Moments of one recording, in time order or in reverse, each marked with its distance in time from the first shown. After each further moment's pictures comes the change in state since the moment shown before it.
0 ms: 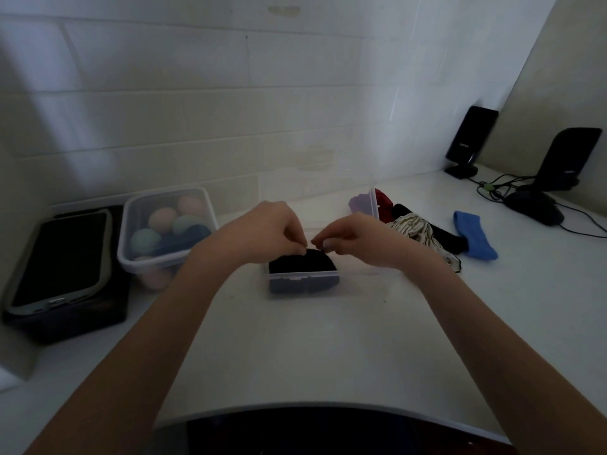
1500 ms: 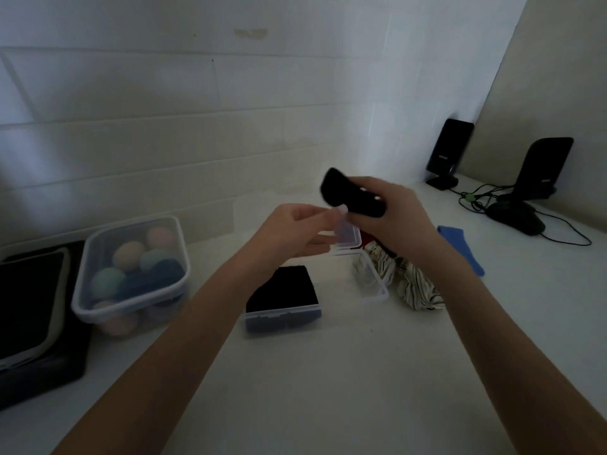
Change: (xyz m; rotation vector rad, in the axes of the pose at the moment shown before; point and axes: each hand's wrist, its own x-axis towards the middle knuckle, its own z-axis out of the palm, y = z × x) left_hand 0.043 0.039 0.014 -1.065 0.049 -0.048; right_hand -0.010 0.014 -0.056 0.029 0.622 -0.061
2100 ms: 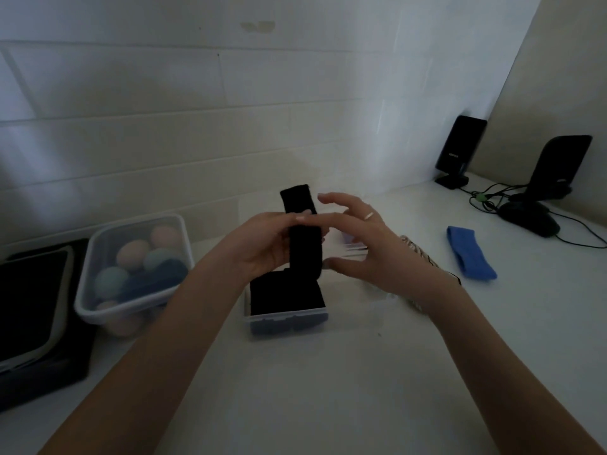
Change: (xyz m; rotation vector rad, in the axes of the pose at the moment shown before) left_hand 0.010 -0.014 -0.032 -0.406 -0.043 -0.213; right_hand -0.023 -0.002 0.026 -0.029 -0.328 -0.322
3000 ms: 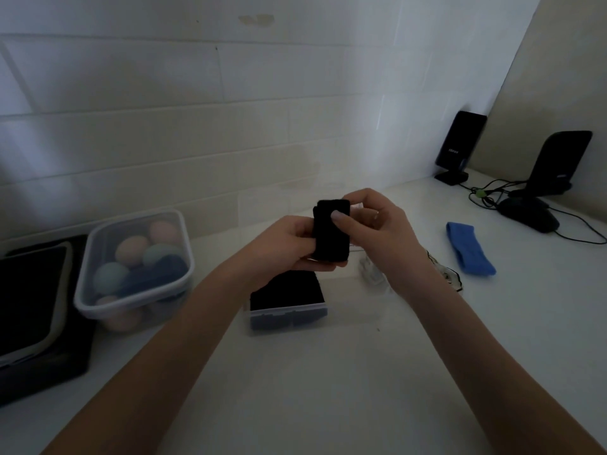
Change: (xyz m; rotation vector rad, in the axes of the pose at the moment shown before) left_hand -0.008 -0.015 0.015 0.436 -0.125 0.098; right_hand 0.005 -0.013 0.007 0.680 0.419 0.428
